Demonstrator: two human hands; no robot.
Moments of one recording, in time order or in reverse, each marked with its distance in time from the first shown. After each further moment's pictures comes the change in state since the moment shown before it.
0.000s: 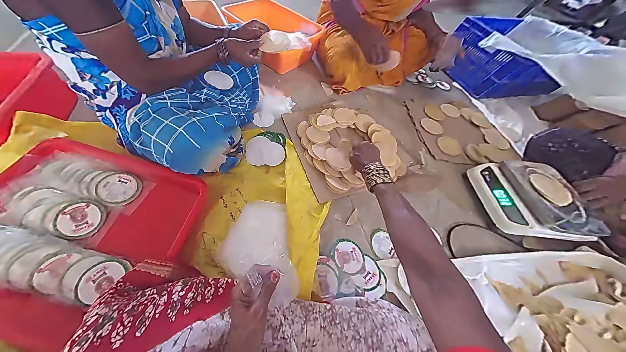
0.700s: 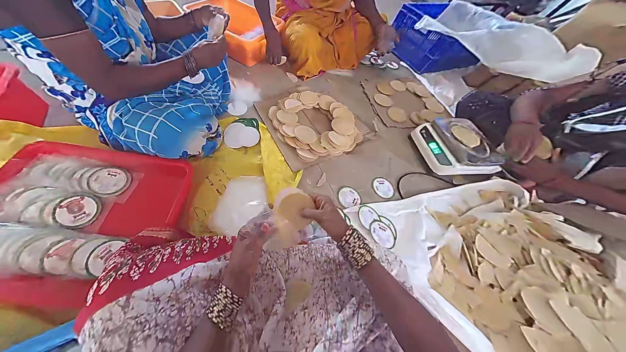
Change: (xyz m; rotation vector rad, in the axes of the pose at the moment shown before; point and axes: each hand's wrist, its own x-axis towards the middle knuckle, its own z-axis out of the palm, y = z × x) left_hand -0.004 -0.004 0.001 -0.285 -0.279 -0.250; right_hand -0.278 -0.036 0.057 1.409 -0.206 -0.125
